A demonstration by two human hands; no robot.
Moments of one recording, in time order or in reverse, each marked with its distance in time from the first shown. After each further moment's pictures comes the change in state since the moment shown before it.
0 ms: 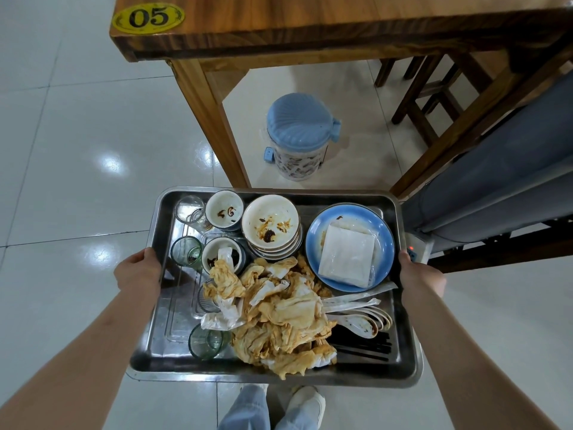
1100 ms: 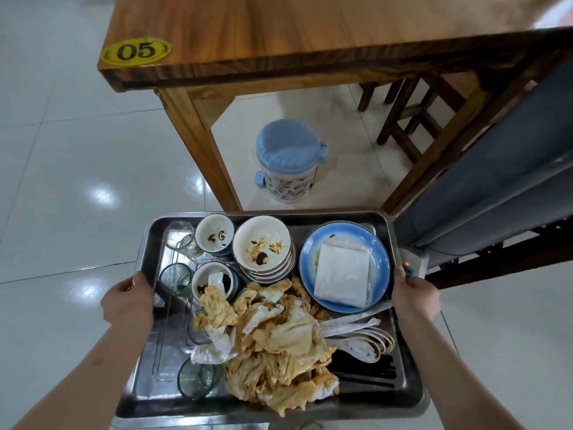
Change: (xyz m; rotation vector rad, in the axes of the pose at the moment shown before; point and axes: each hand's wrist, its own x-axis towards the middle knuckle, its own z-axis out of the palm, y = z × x) left_hand -0.014 0.001 0.001 0.174 0.048 0.175; right_hand -0.006 0.011 0.006 -0.022 0.060 -0.214
